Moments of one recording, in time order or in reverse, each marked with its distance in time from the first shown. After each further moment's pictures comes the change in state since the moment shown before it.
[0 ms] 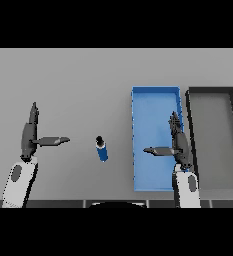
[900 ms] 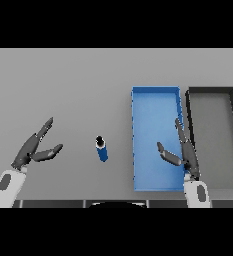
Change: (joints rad) left arm 0.106 0.222 -0.116 -0.082 -0.003 -0.378 -0.171; right arm 0.125 -0.161 0.076 -0.138 0.169 0.045 -0.129
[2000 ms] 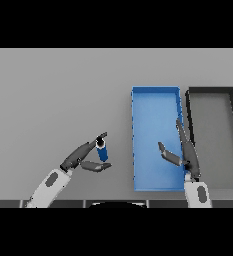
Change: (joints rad) left arm -0.139 -0.339 -0.284 0.129 -0.206 -0.014 0.088; right arm 0.007 0.003 -0.006 -0.006 -0.011 0.006 0.016
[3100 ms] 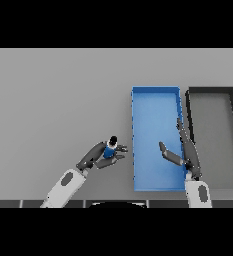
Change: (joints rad) left arm -0.020 -0.177 -0.012 0.047 0.011 0.060 -0.121; right arm -0.005 -0.005 -0.010 0.003 -0.019 0.013 0.005
